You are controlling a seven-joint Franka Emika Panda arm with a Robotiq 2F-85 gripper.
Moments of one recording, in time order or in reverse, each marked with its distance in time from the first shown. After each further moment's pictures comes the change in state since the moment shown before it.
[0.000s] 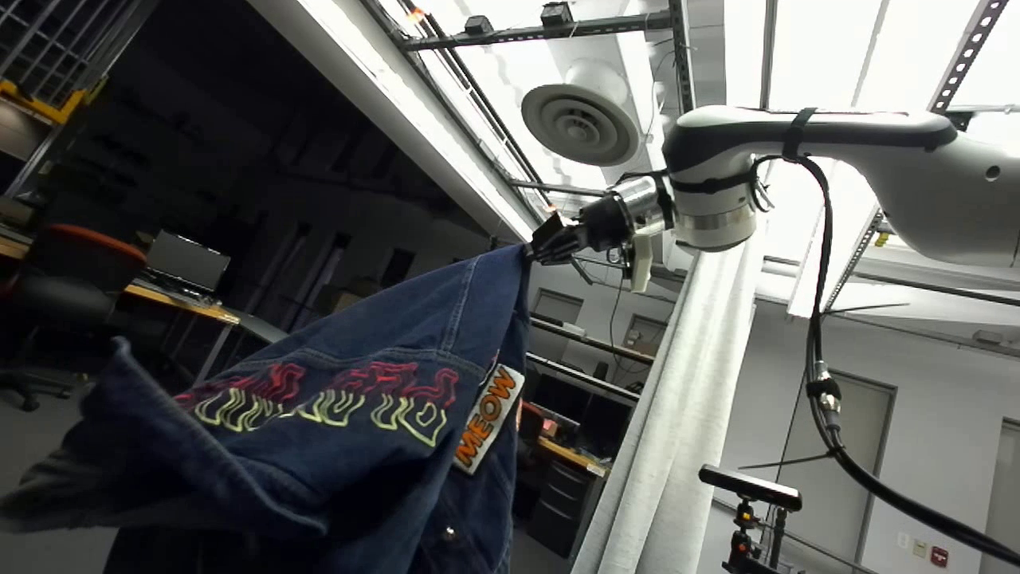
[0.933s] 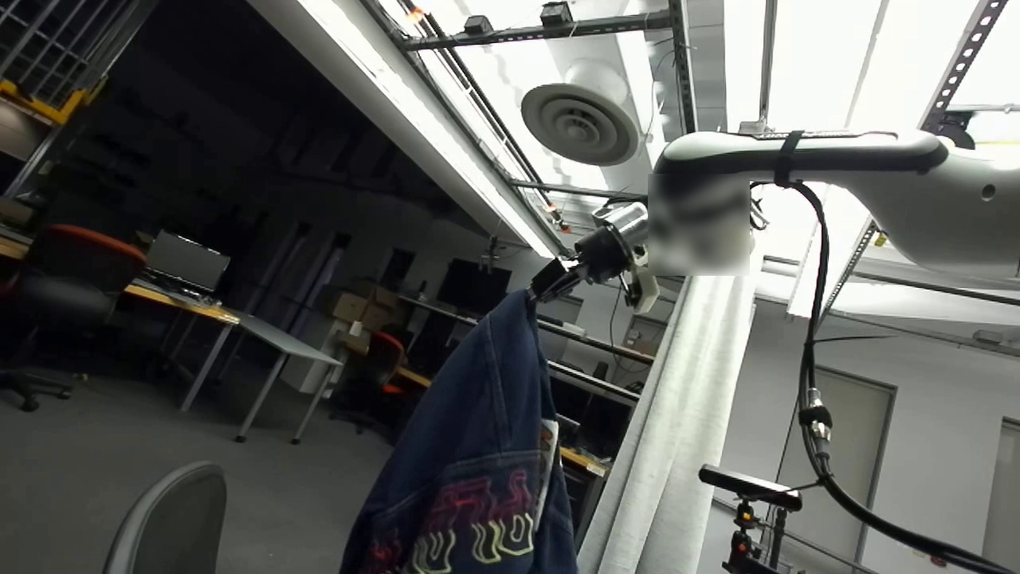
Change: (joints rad) arm -0.045 -0.017 0.032 -0.094 -0.118 -0.045 -0.084
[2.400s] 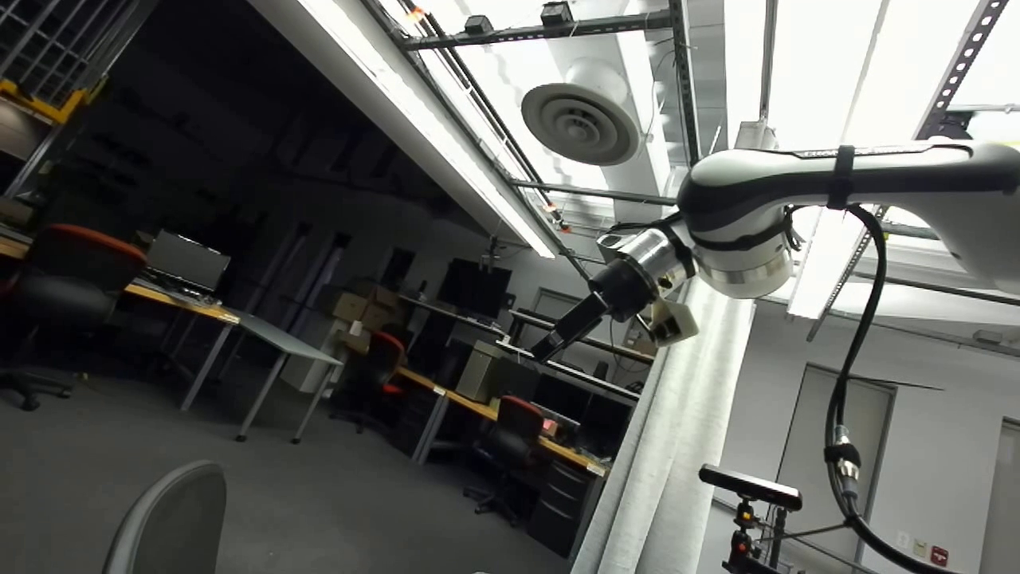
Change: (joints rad) arm 0.009 -0.161 0.017 -0.247 -0.084 -0.057 -0.016
